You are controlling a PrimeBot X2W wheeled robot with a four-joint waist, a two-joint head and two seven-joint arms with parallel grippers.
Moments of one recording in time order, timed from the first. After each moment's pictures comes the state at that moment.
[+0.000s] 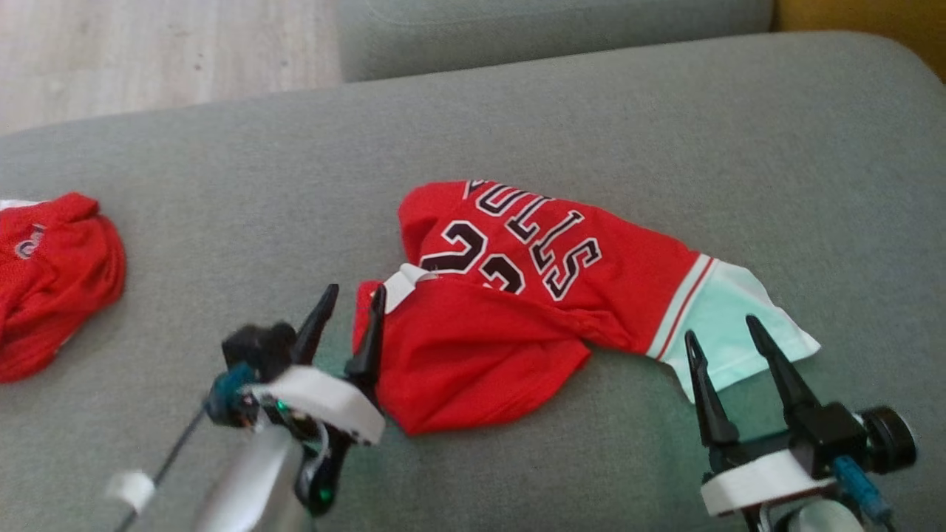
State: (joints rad) left arm -0.29 0.06 -0.35 0.53 -0.46 -0.13 -0.15; right arm 0.09 -0.05 0.07 0.13 -0.08 0.12 -0.25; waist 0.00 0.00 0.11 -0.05
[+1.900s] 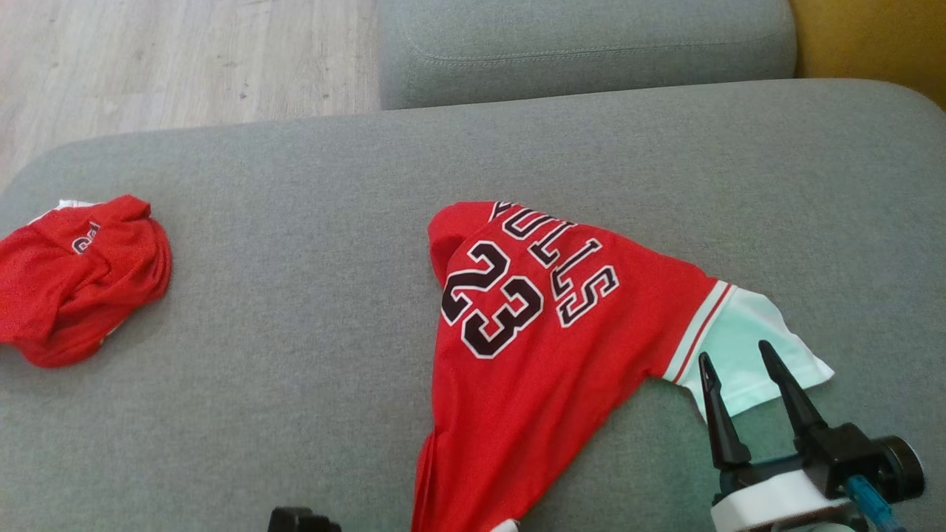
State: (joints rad) left arm -0.03 0.56 -0.97 0.01 -1.06 -0.13 0.13; right arm 0.12 -0.05 0.05 0.14 -0.04 0.12 -0.25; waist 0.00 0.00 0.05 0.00
